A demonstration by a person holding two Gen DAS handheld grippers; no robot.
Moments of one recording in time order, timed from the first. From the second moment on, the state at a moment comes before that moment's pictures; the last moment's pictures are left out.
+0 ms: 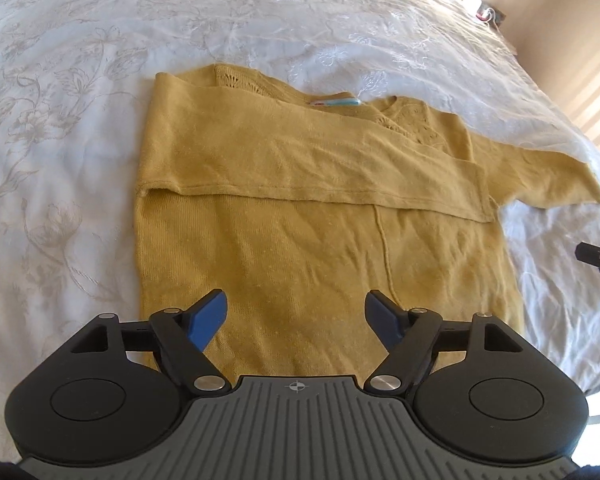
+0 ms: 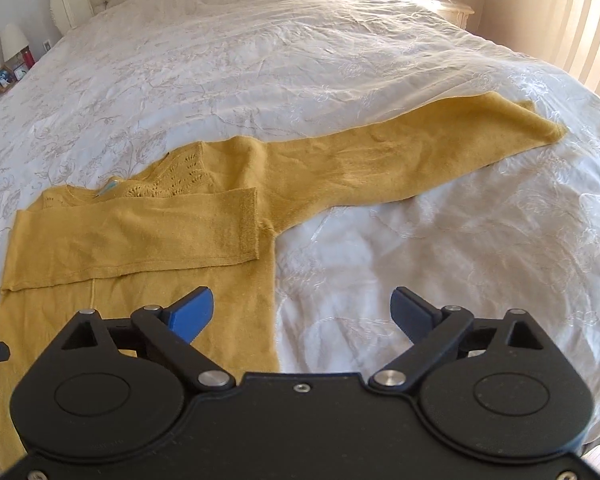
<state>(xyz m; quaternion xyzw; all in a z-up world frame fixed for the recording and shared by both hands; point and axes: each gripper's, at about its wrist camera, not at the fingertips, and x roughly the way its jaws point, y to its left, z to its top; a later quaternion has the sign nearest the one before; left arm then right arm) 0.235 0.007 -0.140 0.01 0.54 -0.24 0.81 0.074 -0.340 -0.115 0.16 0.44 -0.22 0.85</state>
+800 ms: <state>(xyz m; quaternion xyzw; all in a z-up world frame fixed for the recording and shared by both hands) 0.150 -0.103 -0.098 -0.05 0.50 -0.10 0.86 0.103 -0.635 -0.088 0.09 0.41 -0.23 0.88</state>
